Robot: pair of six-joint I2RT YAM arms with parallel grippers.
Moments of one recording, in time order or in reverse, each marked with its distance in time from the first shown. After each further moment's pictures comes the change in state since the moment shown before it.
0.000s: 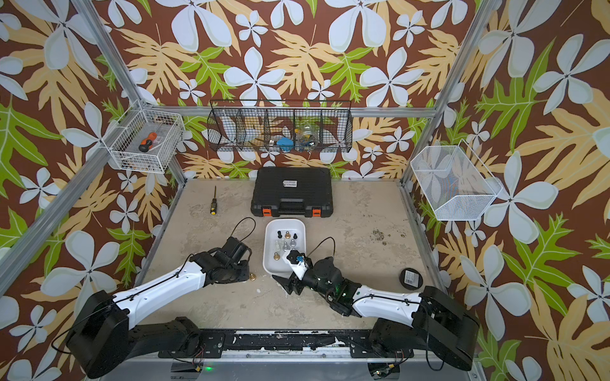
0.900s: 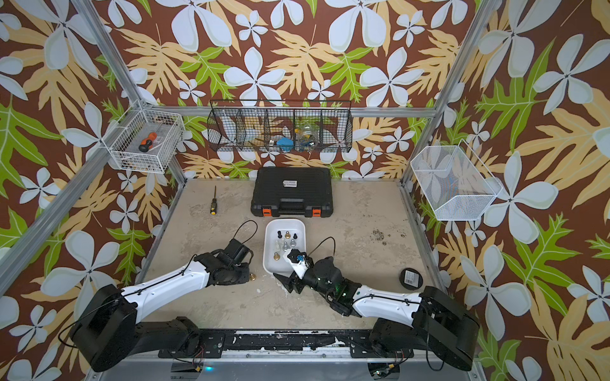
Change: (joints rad) left arm 0.000 0.046 -0.029 0.032 -0.014 0.019; right arm 0.001 0.001 0.000 -0.004 0.034 -0.004
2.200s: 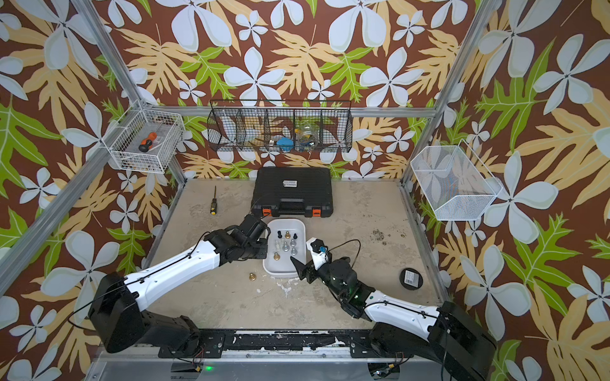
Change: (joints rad) left arm -0.135 0.167 0.454 -0.095 -0.068 0.108; right arm -0.108 -0.157 -0.097 0.029 0.175 0.125
